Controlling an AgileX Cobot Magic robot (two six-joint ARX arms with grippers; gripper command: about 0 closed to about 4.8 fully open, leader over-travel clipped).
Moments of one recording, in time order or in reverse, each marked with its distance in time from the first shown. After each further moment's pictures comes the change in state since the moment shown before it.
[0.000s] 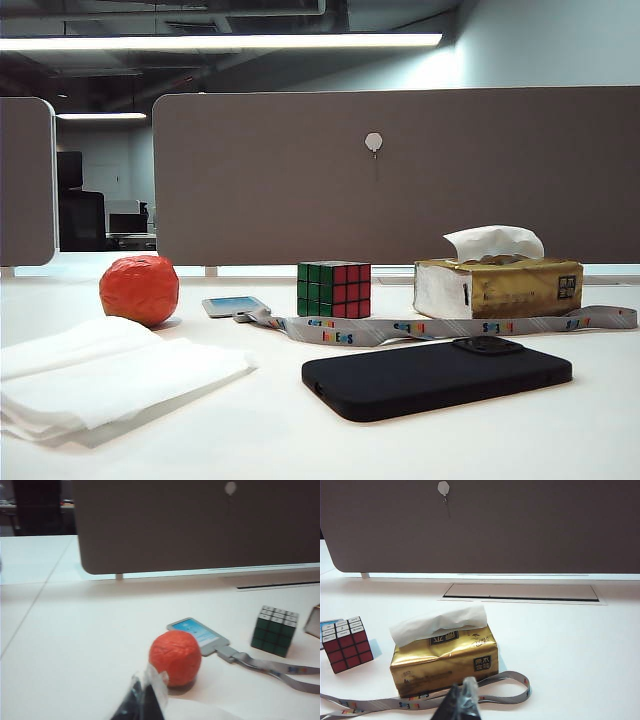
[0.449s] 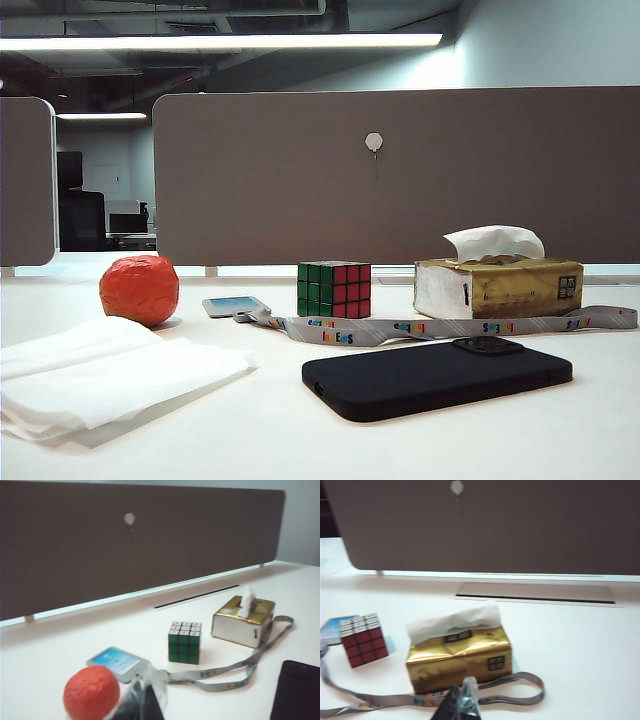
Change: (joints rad) left arm 0.000 0.000 0.000 0.108 0.335 0.000; right arm 0.000 0.000 0.000 0.000 -0.049 0.000
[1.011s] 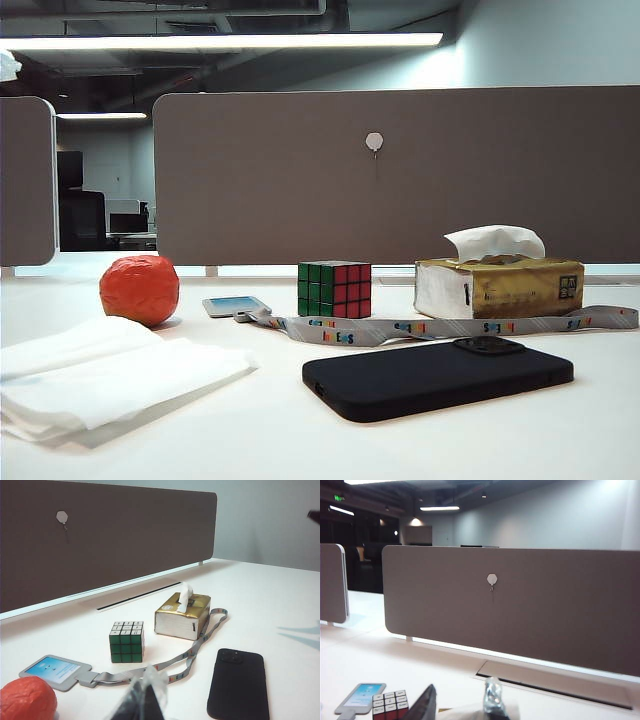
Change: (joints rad) left arm 0.000 0.000 0.000 0.003 0.216 -0.041; right arm 0.000 0.004 0.123 0.148 -0.107 -0.036
